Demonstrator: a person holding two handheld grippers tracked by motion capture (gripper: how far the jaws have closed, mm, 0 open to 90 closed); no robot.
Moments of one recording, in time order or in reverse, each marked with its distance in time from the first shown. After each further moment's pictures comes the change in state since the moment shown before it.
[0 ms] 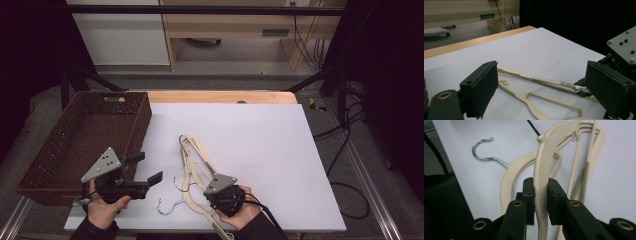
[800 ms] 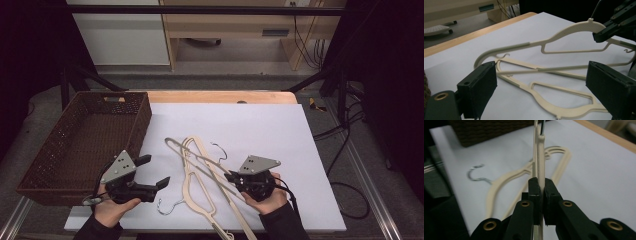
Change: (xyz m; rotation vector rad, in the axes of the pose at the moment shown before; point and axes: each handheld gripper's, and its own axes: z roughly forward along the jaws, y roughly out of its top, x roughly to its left) left arm -0.013 -0.008 0.022 0.122 0.010 0.134; right arm -0.052 -0.007 -0.055 -0.177 0.062 0.096
